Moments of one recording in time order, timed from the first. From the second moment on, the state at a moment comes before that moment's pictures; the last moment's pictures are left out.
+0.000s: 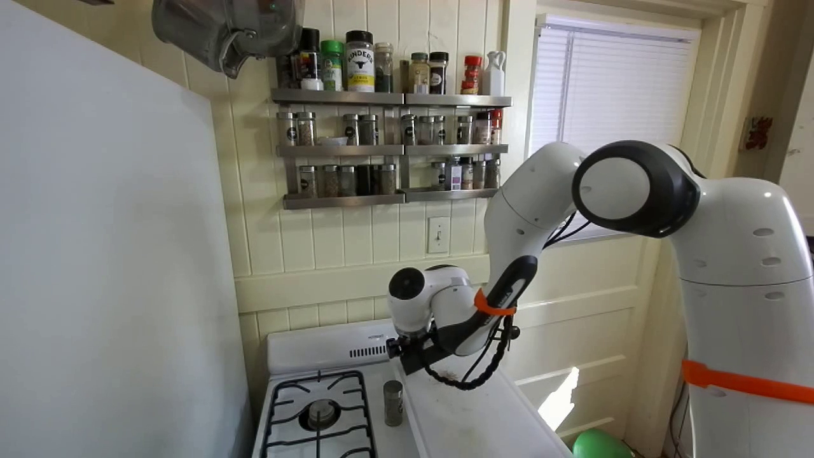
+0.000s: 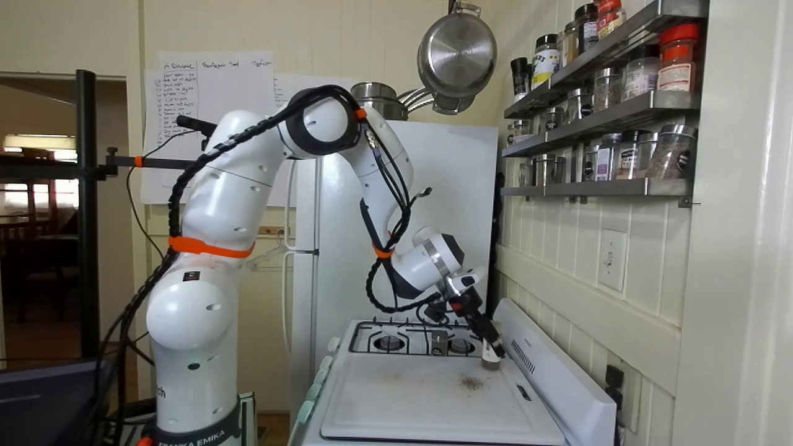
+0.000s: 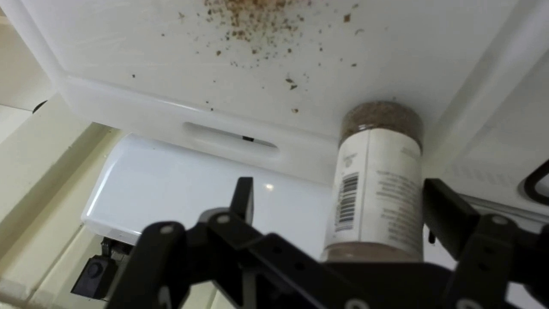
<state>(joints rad) 0.03 0.27 0.06 -2.20 -1.18 2.61 1.39</state>
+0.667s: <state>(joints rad) 0.03 0.30 0.06 -2.17 -1.18 2.69 1.39</state>
